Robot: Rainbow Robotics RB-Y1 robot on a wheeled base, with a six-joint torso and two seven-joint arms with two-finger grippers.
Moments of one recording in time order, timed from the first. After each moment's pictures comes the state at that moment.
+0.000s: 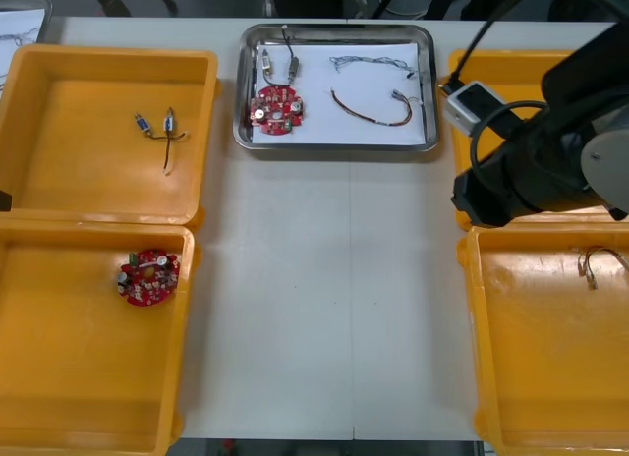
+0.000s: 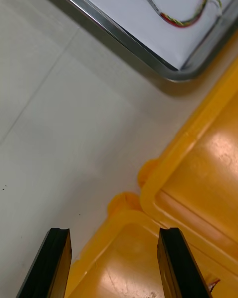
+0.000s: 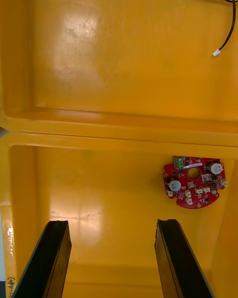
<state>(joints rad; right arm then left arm) -0.57 -0.65 0.19 -2.27 -0.68 1.92 1.42 -0.23 0.87 0.40 -2.18 0.92 1.91 -1.21</state>
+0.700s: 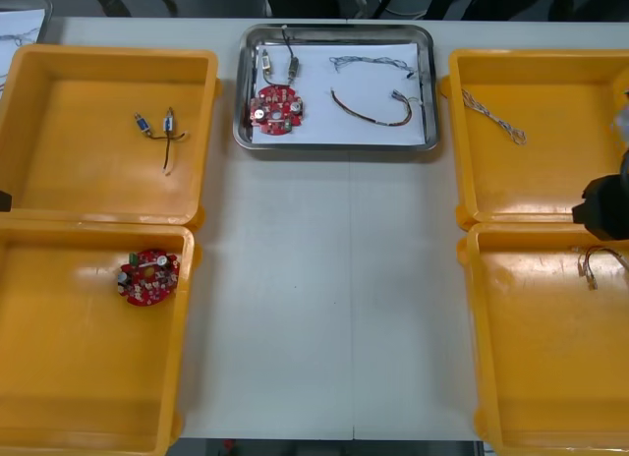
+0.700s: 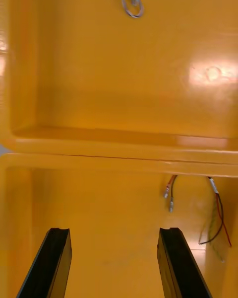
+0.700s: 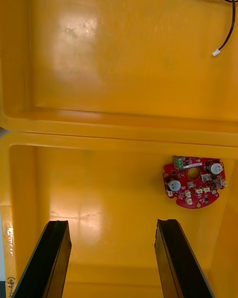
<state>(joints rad) -0.26 -0.71 -0.22 -2.31 -0.68 1.92 1.26 -0.23 0.87 0.40 -2.18 0.92 1.91 -1.21</state>
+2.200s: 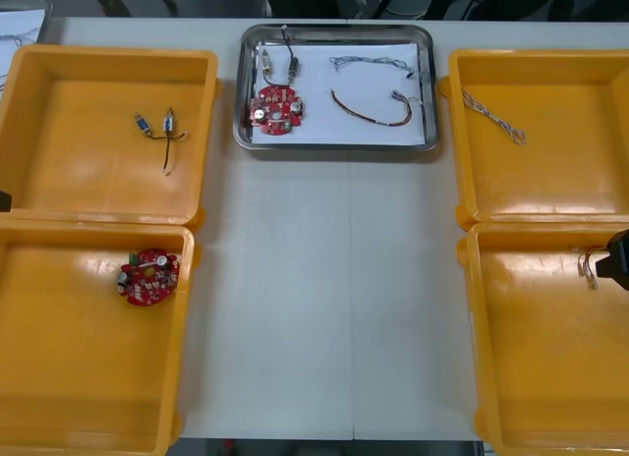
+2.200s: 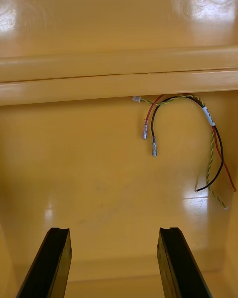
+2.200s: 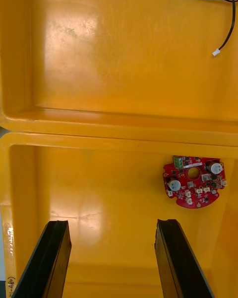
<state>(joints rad) -0.09 -0.72 -0.30 -2.22 -0.74 1.89 1.28 -0.23 0.86 0.40 -2.18 0.92 1.91 -1.21</state>
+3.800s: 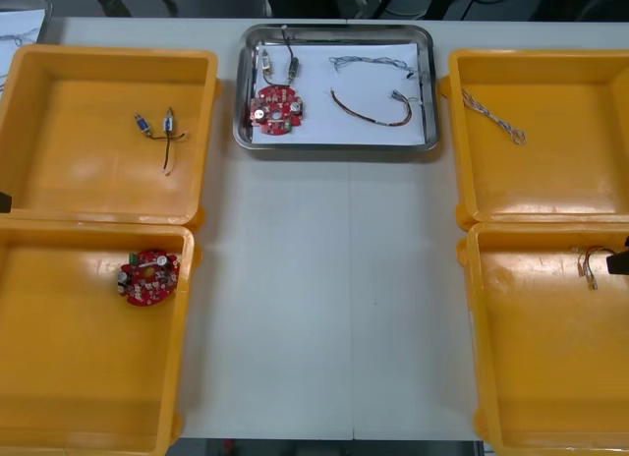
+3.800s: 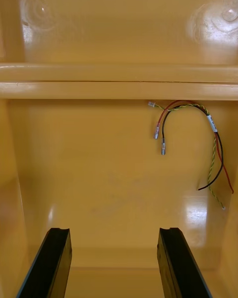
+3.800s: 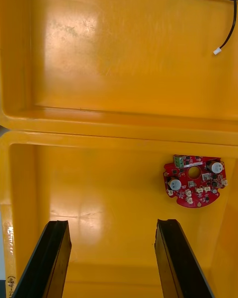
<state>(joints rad) -0.07 -0.75 -0.38 -2.33 -0.87 1.91 1.28 -0.22 0.86 0.40 -2.18 0.92 1.91 -1.21</state>
